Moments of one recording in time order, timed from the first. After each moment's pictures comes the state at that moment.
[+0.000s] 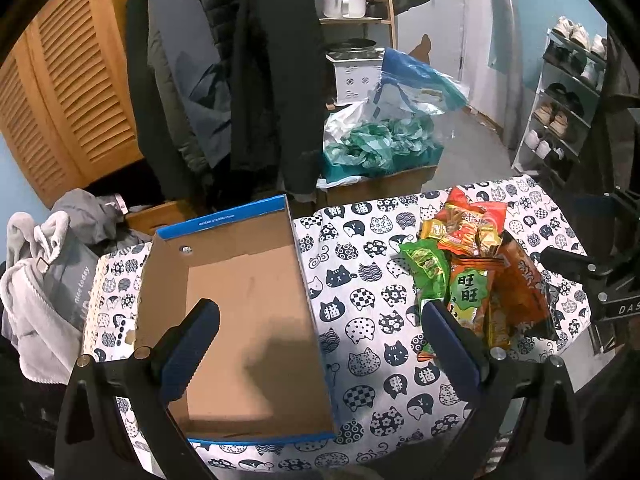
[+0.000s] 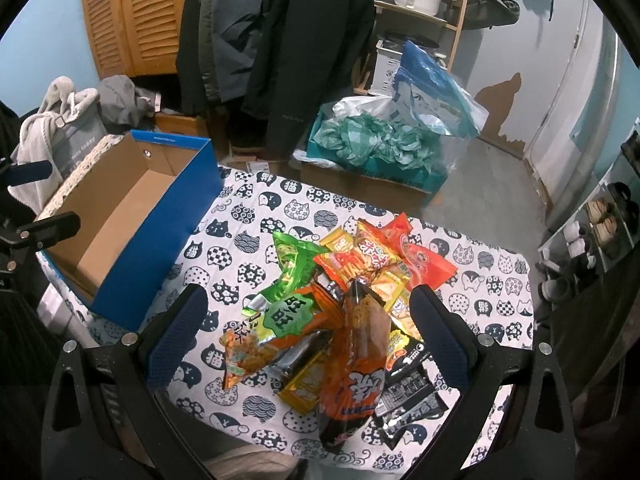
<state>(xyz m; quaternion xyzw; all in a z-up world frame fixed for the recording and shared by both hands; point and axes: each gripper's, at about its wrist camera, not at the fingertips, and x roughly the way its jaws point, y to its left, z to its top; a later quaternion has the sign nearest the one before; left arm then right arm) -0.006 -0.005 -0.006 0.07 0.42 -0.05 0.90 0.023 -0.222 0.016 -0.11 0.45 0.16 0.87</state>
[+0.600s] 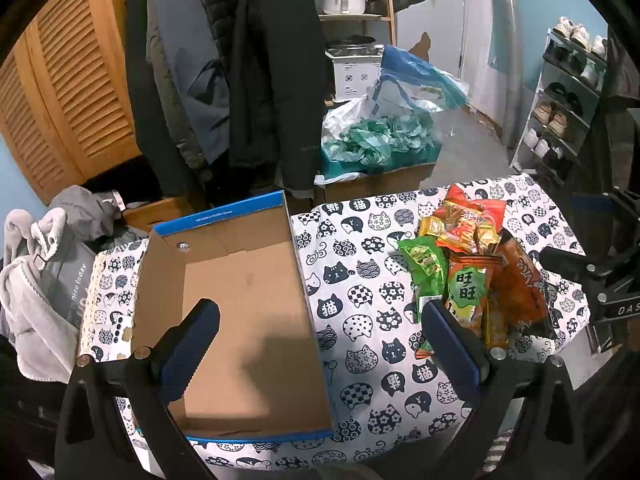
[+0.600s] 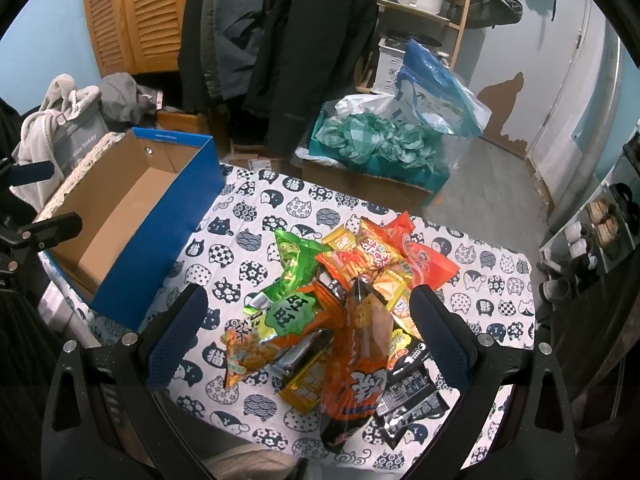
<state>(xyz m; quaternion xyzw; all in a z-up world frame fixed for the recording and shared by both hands) -0.009 -0.004 -0.010 0.07 0.43 -0.05 0.90 0.024 -0.220 0.015 -0.11 0.45 0.16 0.87</state>
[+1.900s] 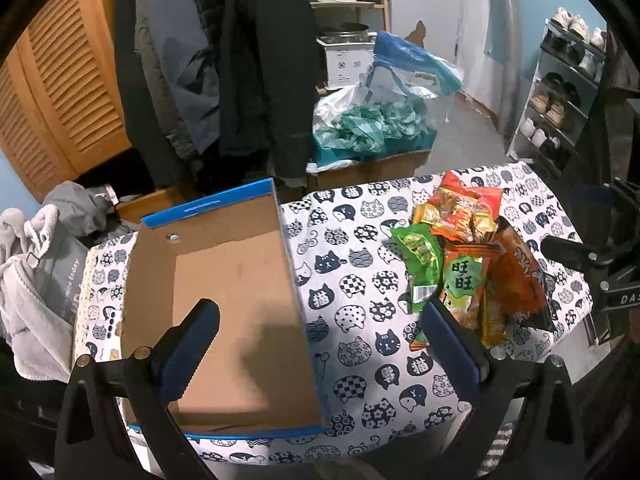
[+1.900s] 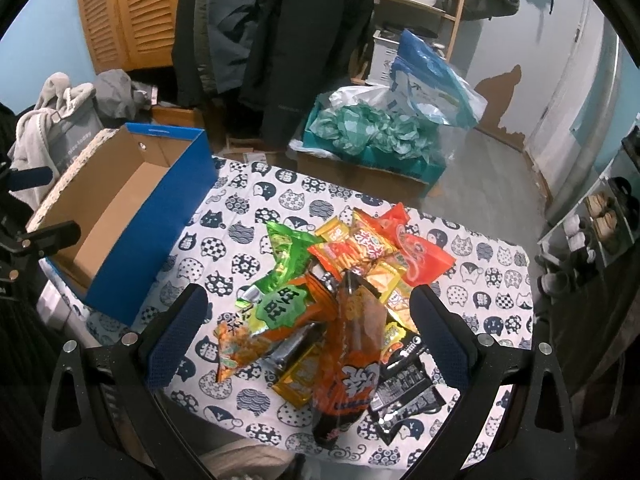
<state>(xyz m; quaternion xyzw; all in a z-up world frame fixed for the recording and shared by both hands) -0.004 -0.012 -0.016 0.07 0.45 -0.06 0.89 0.021 -0.230 0.005 -0.11 0.46 0.15 0.87</state>
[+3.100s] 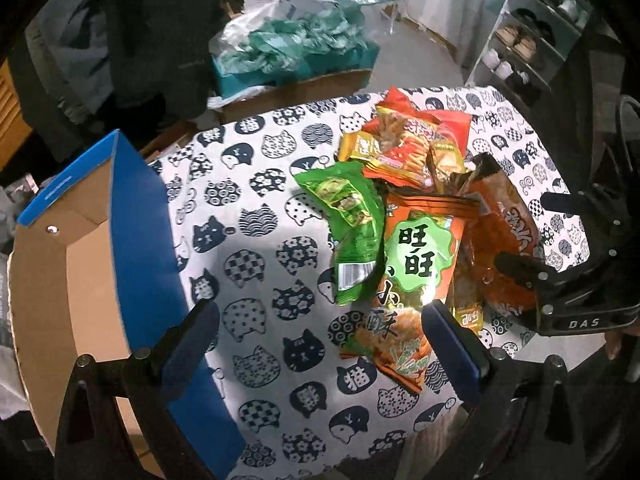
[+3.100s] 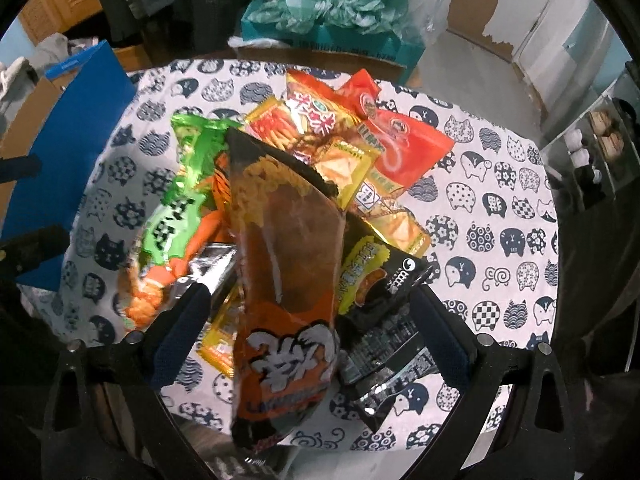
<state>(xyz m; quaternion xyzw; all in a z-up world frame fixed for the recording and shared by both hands) 0.068 -0.104 -0.112 0.08 0.57 -0.15 0.81 0.060 -0.281 -0.111 -0.10 0.60 0.09 0.79</state>
